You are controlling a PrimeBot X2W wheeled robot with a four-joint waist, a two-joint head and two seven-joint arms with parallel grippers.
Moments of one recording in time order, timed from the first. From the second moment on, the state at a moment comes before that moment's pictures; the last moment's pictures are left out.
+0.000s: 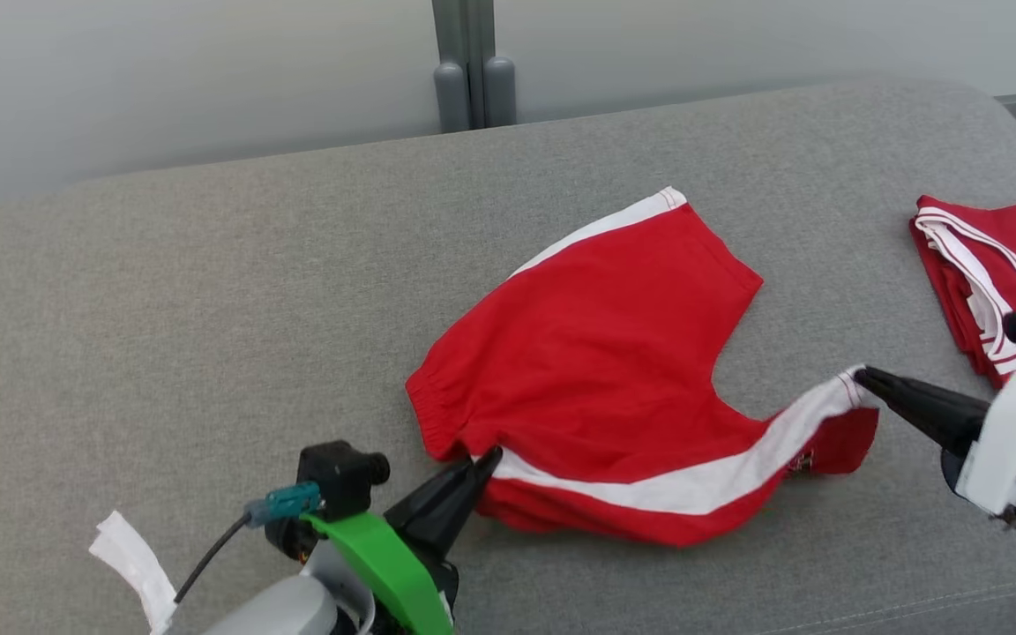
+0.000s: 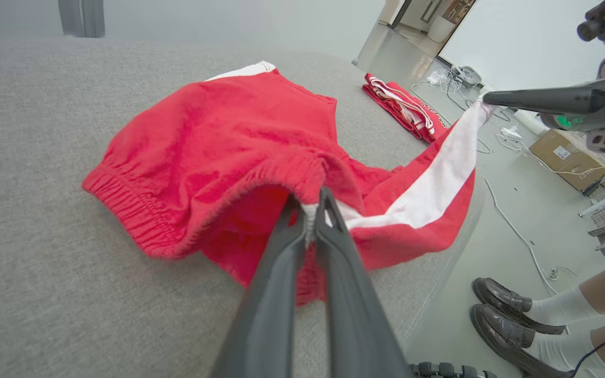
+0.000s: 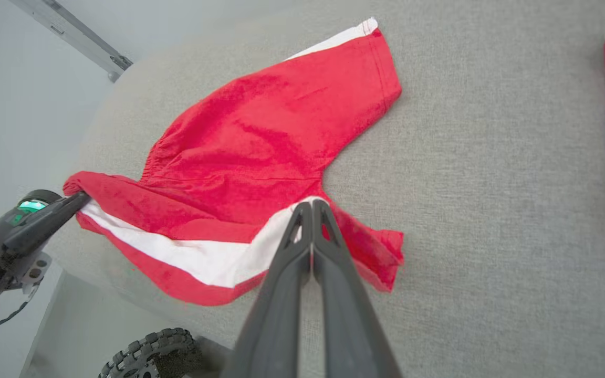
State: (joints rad) left arm -0.39 0.42 -1.00 0.20 -0.98 -0.09 -0.20; right arm -0.25 -0.91 0.50 -0.04 1.28 0.13 0.33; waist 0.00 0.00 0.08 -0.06
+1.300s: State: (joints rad) left arm -0.72 0.06 -0.86 0.67 -1.04 0.03 -0.25; right arm -0.96 -0.58 0.67 0.72 0.94 0.13 0.02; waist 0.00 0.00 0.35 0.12
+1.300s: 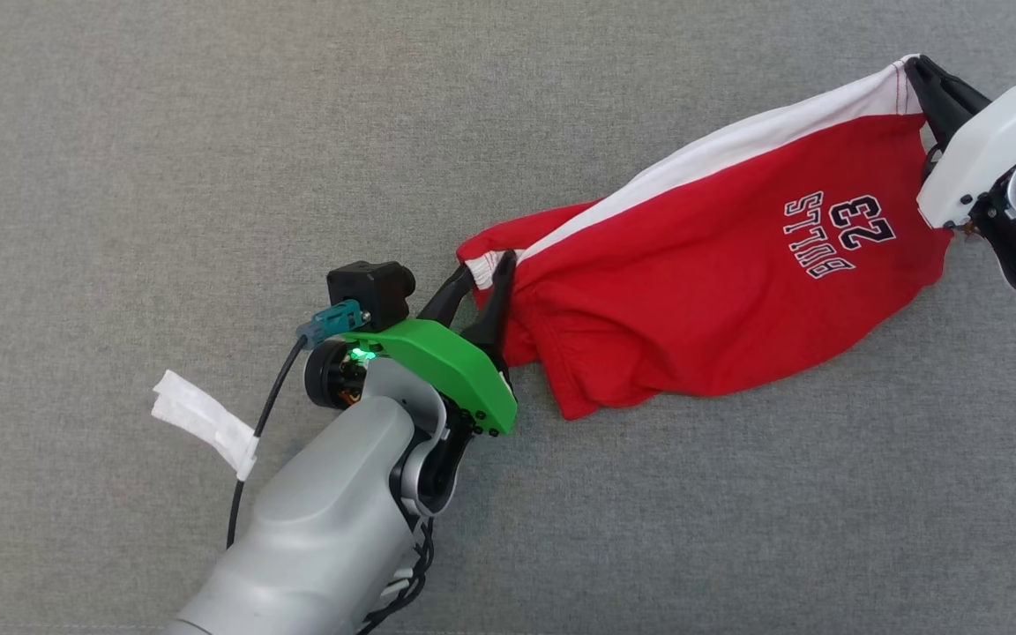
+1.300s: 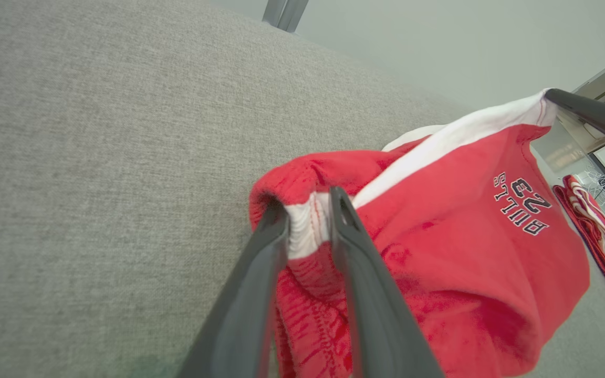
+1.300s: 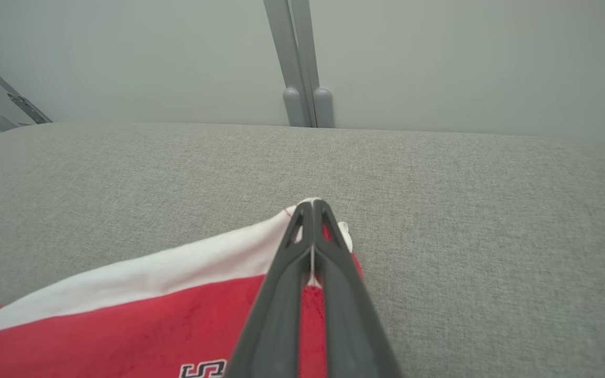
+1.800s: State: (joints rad) left arm -0.65 0.10 -0.89 0.64 -1.04 -0.02 -0.26; right arm -0.94 -0.56 0.73 0.76 1.04 0.13 0.02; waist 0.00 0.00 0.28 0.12
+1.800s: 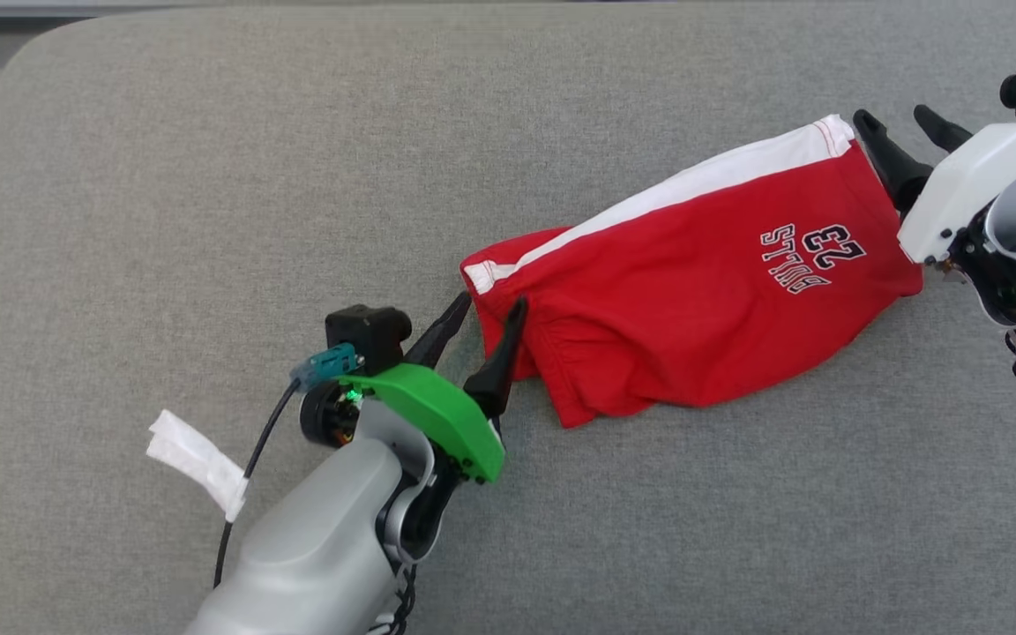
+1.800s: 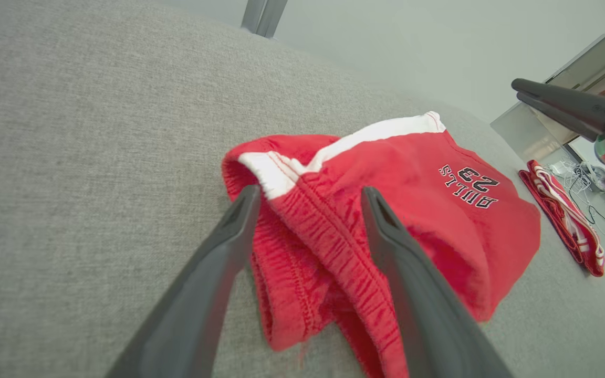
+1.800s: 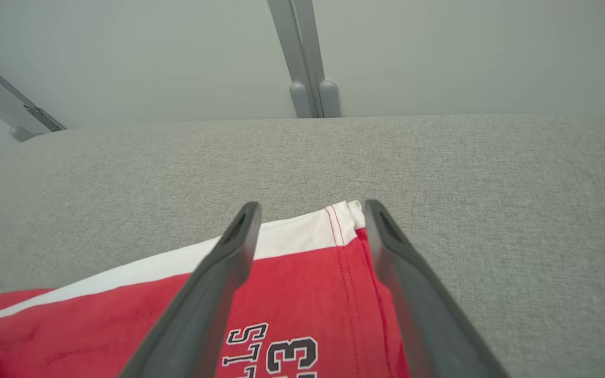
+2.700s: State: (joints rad) left arm -0.15 0.11 -0.17 0.14 -0.42 -0.08 -0.26; right arm -0.83 -0.60 0.74 0.98 1.11 0.13 0.10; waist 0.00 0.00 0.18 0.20
